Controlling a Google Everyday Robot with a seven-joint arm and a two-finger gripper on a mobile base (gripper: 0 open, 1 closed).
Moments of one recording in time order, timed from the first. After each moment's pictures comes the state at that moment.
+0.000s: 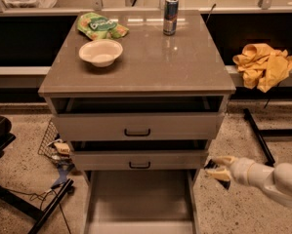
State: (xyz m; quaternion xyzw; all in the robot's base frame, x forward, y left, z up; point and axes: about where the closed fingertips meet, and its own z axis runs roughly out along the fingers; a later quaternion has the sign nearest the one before) arm 0.560 -0.293 0.470 -0.38 0.79 0.15 0.47
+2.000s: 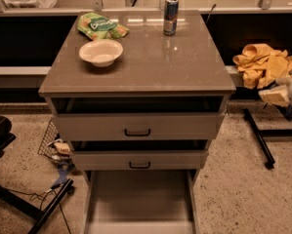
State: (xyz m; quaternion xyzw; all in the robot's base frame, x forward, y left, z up) arm 0.599 -0.396 0.837 -0.28 0.82 -0.15 0.47
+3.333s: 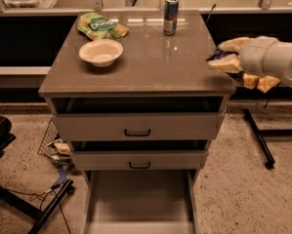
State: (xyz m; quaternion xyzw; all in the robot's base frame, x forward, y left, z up) arm 0.687 -0.248 0.900 -0.46 0.66 -0.06 0.59
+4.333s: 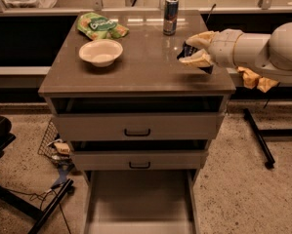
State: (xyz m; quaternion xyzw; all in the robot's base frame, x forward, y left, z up) arm 0.703 -0.151 0.908 -0.55 0.58 0.01 0.60
